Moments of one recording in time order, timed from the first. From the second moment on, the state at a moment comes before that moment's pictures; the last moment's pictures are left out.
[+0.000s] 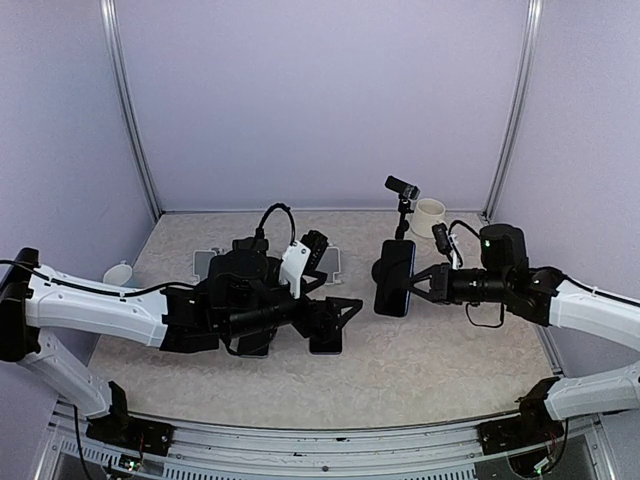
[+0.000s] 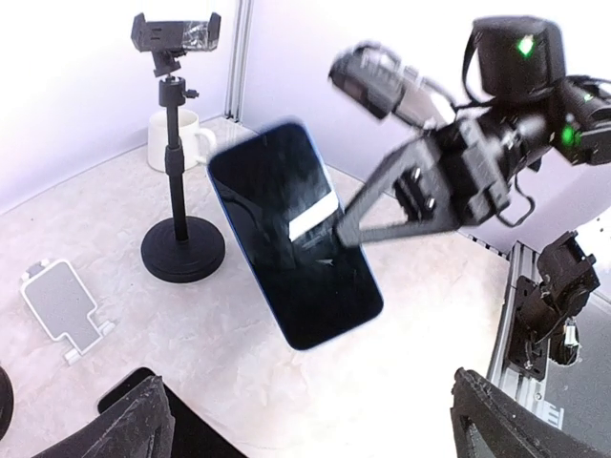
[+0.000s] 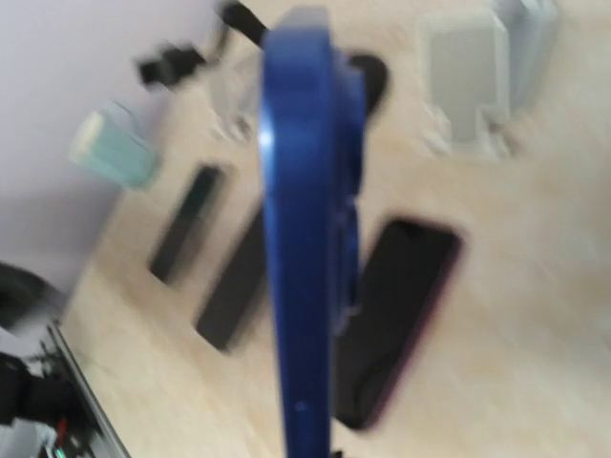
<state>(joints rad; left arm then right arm) -1.17 1.48 0.90 0.35 -0.16 -0.21 0.58 1.07 0.66 -0.01 -0.43 0.60</state>
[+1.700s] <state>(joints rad) -1.03 1.35 0.76 0.38 -0.11 -0.28 0.21 1.73 0.73 -0.05 -0.91 0.33</state>
